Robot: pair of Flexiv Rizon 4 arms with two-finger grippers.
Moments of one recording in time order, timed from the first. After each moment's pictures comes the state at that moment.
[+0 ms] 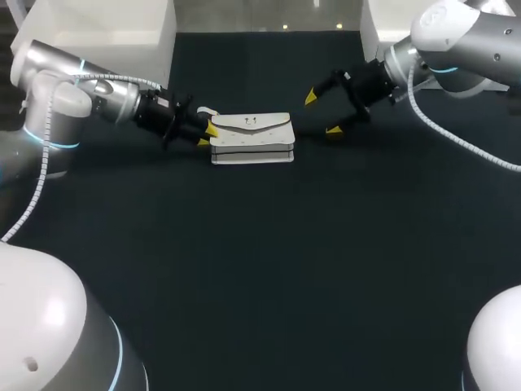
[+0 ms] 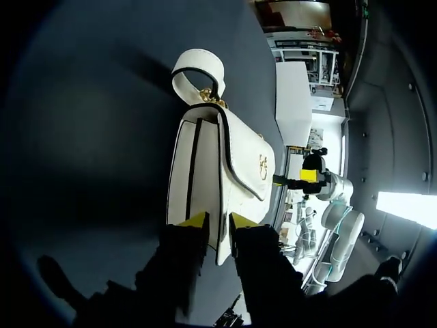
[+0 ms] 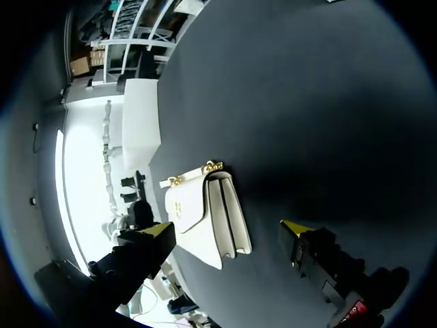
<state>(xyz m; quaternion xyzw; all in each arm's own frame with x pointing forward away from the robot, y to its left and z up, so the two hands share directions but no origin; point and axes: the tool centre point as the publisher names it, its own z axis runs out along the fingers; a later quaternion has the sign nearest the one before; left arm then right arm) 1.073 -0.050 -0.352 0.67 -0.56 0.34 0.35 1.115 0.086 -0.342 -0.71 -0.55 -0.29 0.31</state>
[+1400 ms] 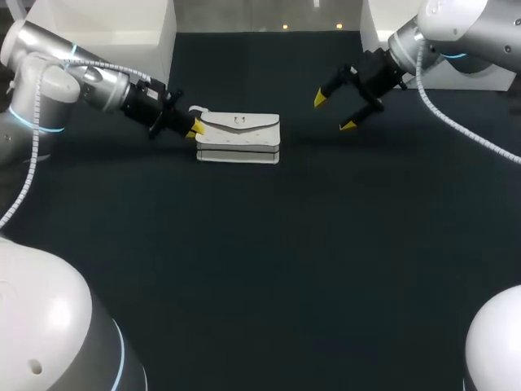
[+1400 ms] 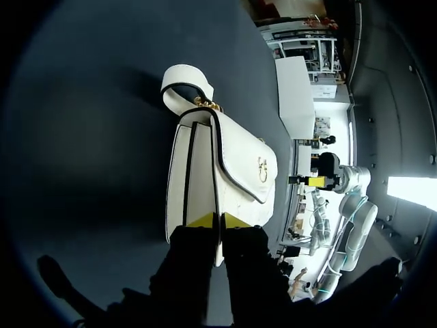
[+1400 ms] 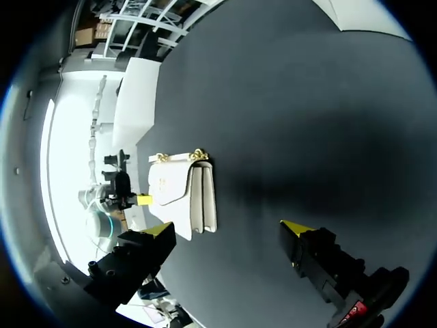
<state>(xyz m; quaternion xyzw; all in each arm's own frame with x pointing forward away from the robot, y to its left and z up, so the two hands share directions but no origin) 1.090 -0.015 -0.348 0.65 -0.61 0.33 0.31 1.099 0.057 -0.328 -0.68 -0.64 -0.25 0.26</state>
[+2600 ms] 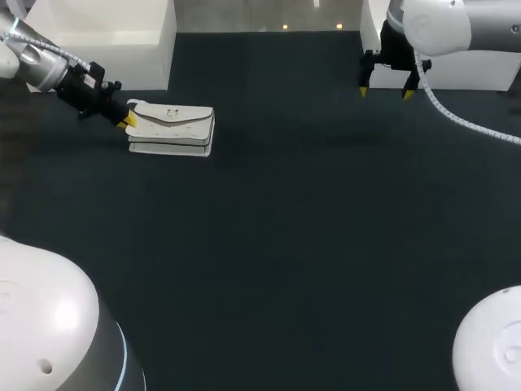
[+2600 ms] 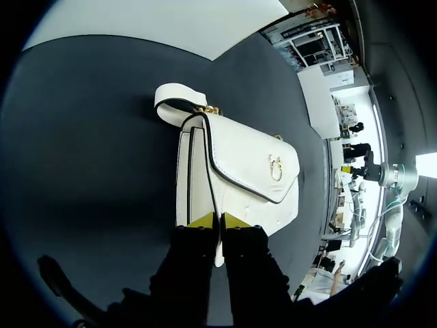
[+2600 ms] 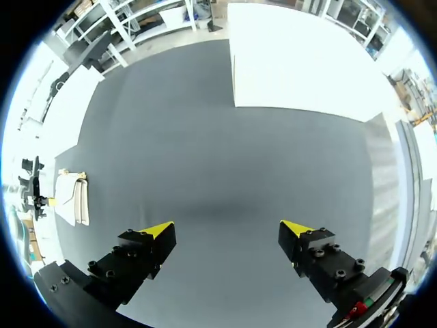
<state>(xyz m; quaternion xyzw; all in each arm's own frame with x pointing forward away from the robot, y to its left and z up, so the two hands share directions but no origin) 1.117 0.152 -0.348 0.65 -0.67 0.28 0.21 1.118 -0.068 -0.285 -0.73 -0.67 -0.09 -0.05</state>
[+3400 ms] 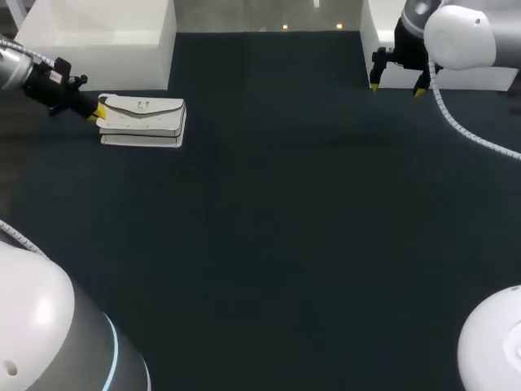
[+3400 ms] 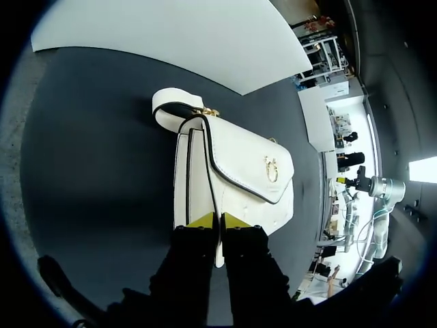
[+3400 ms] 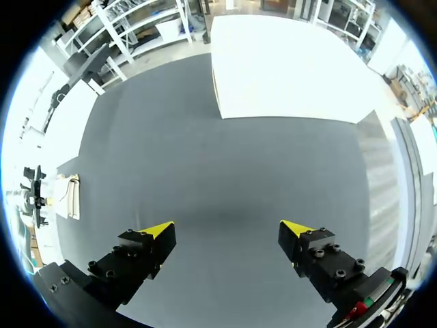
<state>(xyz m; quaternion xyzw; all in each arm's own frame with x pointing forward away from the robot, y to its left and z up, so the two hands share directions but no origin) 1.142 0.228 -0.345 0.66 -0.66 0.31 0.20 1.119 -0.088 -0.280 -0.74 -0.66 -0.12 -0.06</state>
